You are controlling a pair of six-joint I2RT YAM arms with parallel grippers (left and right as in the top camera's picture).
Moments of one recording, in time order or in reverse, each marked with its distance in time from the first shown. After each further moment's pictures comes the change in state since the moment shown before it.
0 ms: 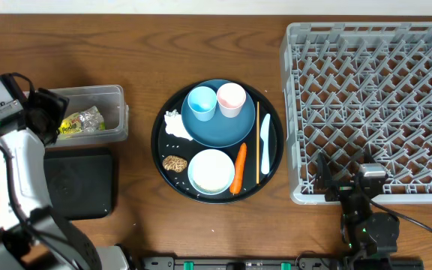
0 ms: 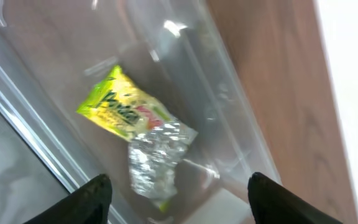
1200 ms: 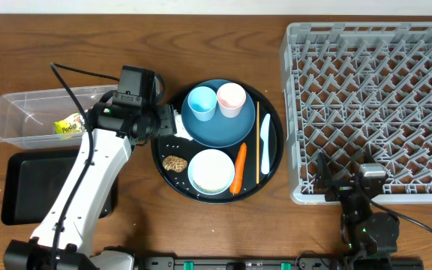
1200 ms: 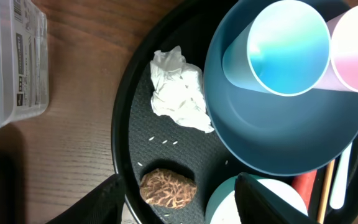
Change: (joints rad) left arm -0.713 -0.091 0.009 -0.305 -0.116 0.390; right arm 0.000 0.000 0.000 0.000 0.000 0.000
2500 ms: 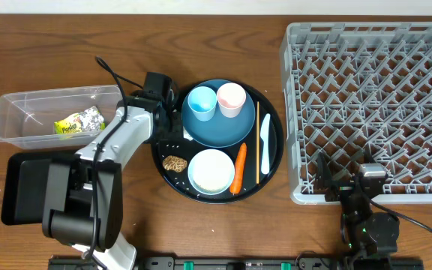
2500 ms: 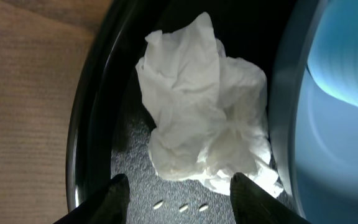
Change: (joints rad) left arm 0.000 0.356 -0.060 0.227 -0.002 0.085; right arm 0.000 0.000 0.000 0.000 0.000 0.000
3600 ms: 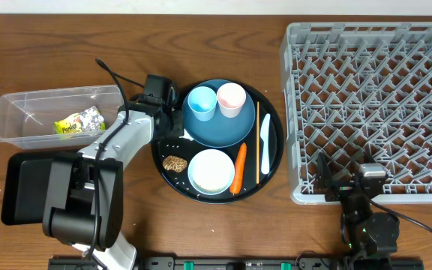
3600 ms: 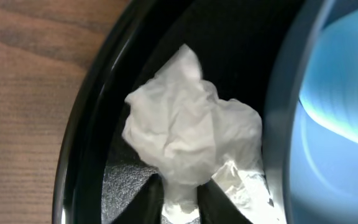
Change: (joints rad) left arm 0.000 0.003 -0.052 0.139 0.003 -0.001; right arm 0.000 0.000 0.000 0.000 0.000 0.000
